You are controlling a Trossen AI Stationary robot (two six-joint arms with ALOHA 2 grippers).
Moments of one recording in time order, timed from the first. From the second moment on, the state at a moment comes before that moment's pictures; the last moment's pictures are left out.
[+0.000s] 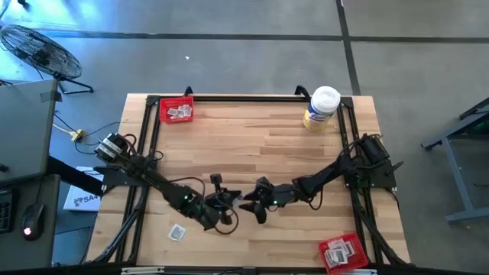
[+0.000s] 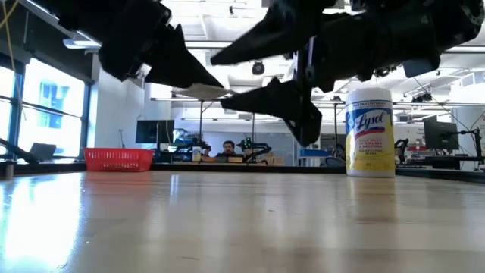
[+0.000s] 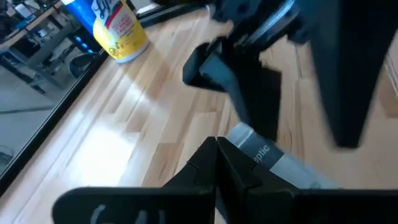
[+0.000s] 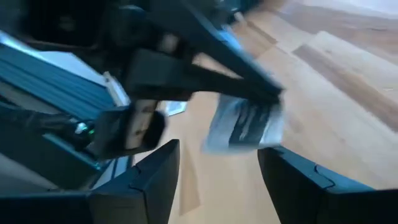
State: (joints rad) left arm -0.57 1.74 0.93 0.14 -0.91 -0.16; right arm 0.36 1.90 0.84 0.79 0.23 0.81
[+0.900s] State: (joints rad) left arm -0.51 1.67 0.93 0.07 -0.78 -0.33; right arm 0.33 1.90 0.84 0.71 0.15 0.63
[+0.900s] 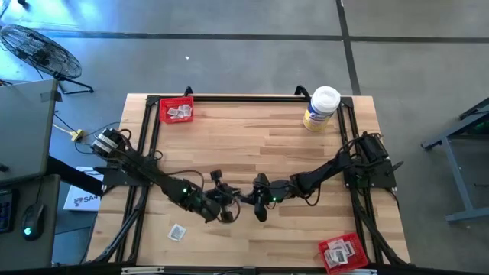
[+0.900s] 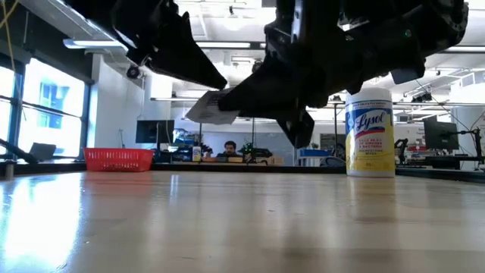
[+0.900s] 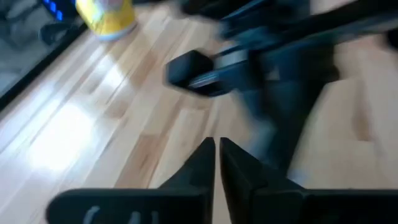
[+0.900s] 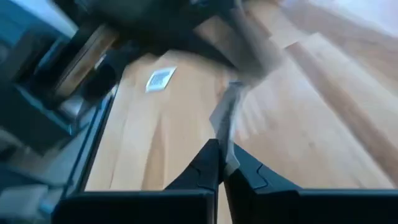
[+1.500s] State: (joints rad) left arm -0.48 1.56 0.93 -0.29 -0.63 -0.37; right arm 0.55 1.63 0.84 0.16 0.11 0.54
